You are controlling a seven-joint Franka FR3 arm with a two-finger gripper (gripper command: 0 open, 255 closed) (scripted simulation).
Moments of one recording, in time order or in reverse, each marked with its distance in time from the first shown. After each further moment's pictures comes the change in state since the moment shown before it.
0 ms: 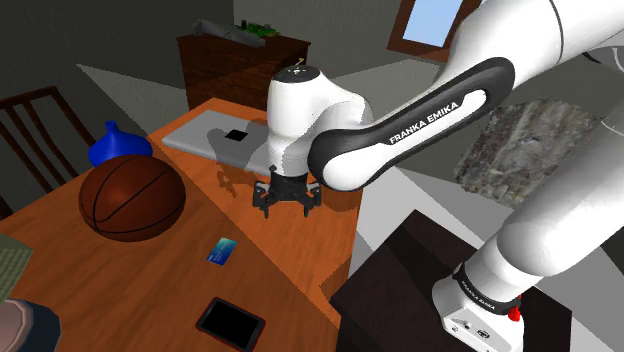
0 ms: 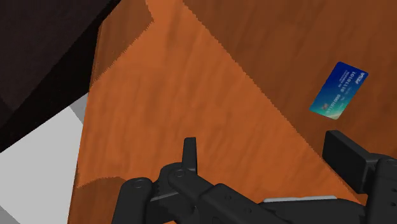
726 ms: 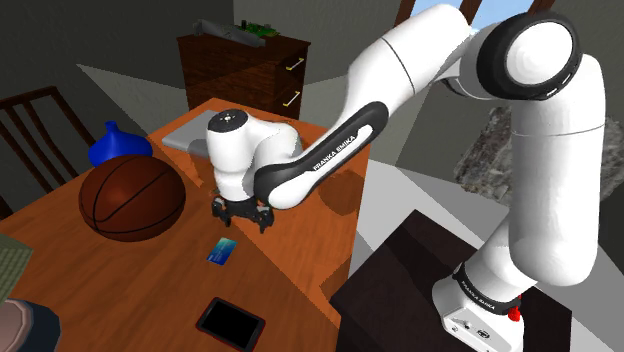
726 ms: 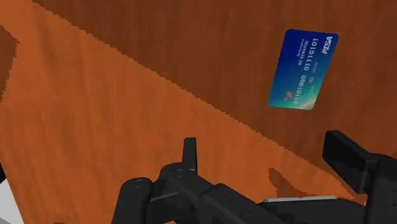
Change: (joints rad) arm 0.252 0.537 -0.212 0.390 -0.450 -0.020 0.542
